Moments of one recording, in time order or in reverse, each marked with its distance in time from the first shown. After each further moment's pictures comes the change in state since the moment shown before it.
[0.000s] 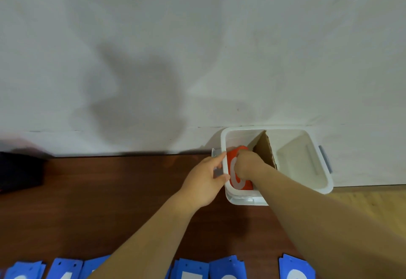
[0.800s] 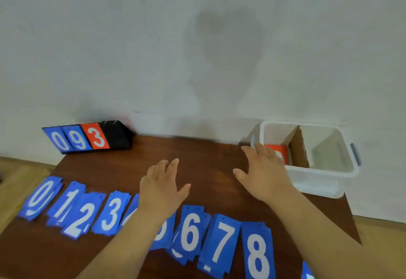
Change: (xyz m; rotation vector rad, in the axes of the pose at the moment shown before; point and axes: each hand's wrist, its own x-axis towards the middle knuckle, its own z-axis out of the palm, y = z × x) left_hand -0.239 -0.057 -0.076 0.866 0.512 -0.317; right_hand -0.185 -0.043 0.065 0.121 0.564 -0.337
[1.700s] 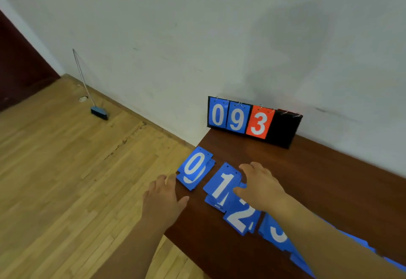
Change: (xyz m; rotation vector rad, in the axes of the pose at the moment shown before) left_hand -0.080 -0.565 0.043 -0.137 -0.156 -0.523; right_hand 0.067 -0.548 0.212 -0.038 -0.474 -0.311
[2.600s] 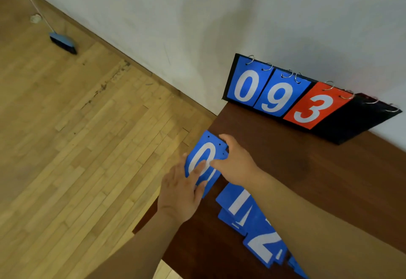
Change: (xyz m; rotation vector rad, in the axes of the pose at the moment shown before) left_hand 0.126 -0.017 0.117 -0.093 -0.120 0.240; right_hand 0.211 -0.066 0.068 0.536 -0.147 0.063
